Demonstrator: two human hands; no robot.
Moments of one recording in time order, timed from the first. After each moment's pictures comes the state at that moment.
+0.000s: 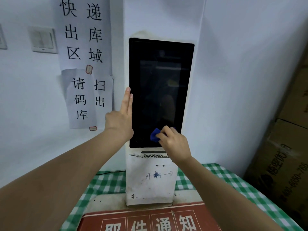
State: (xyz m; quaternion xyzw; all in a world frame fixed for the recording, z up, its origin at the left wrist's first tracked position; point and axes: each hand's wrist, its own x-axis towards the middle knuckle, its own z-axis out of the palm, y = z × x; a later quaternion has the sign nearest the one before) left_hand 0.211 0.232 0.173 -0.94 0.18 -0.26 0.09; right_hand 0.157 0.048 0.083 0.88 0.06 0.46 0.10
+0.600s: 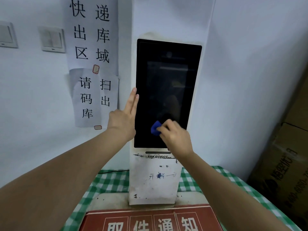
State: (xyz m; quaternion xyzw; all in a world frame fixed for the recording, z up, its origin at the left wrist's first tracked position) left_hand 0.210 0.242 0.176 -0.94 0.20 -0.27 0.09; right_hand 0.162 0.062 0.107 0.87 0.05 0.48 0.08
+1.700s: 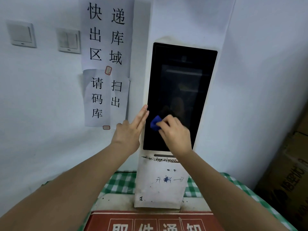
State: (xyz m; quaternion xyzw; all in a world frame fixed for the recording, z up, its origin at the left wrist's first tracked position) left_hand 0.215 0.265 0.137 -0.92 0.25 -0.29 0.10; right_hand 0.178 0.099 0.126 0.86 0.07 0.50 0.08
